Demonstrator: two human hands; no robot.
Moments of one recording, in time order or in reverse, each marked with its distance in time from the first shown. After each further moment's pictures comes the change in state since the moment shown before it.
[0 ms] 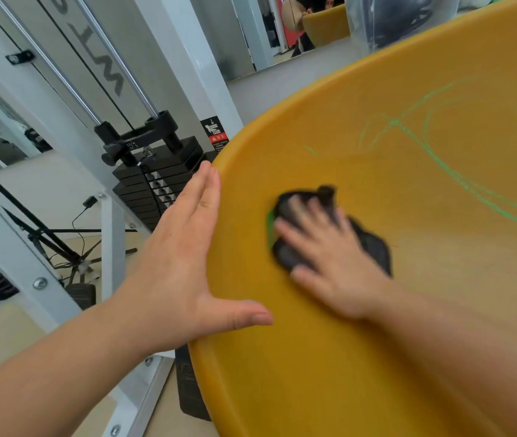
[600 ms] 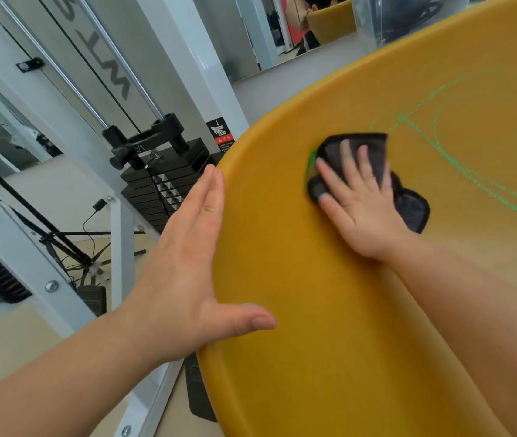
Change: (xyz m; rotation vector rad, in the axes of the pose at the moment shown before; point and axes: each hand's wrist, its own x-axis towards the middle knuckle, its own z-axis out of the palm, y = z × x) left_hand -0.003 0.002 0.001 -0.051 0.028 0.012; right_hand 0.046 0.040 -0.017 0.001 0.051 0.365
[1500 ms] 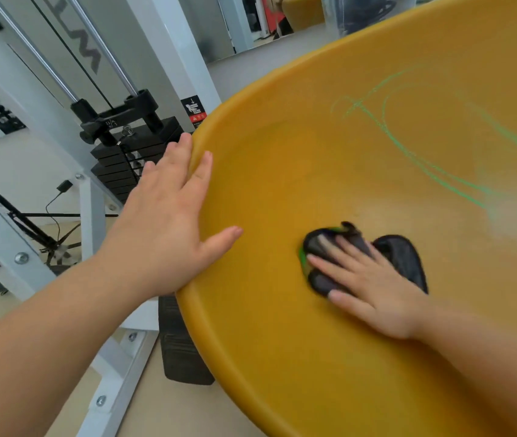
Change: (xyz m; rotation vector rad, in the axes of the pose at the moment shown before) left_hand 0.001 0.014 0.001 0.382 -0.046 -0.103; right_hand -0.165 0.010 -0.045 -0.108 -0.558 -0.133
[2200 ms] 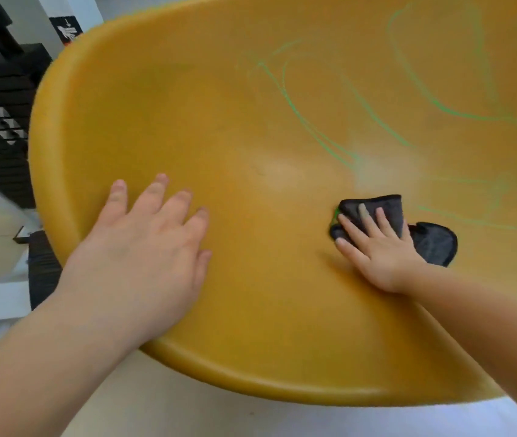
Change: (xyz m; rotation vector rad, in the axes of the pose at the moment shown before) left_hand -0.054 0.086 0.046 0.165 -0.122 0.259; right_hand -0.126 0.054 -0.022 -0.089 -0.133 0.808
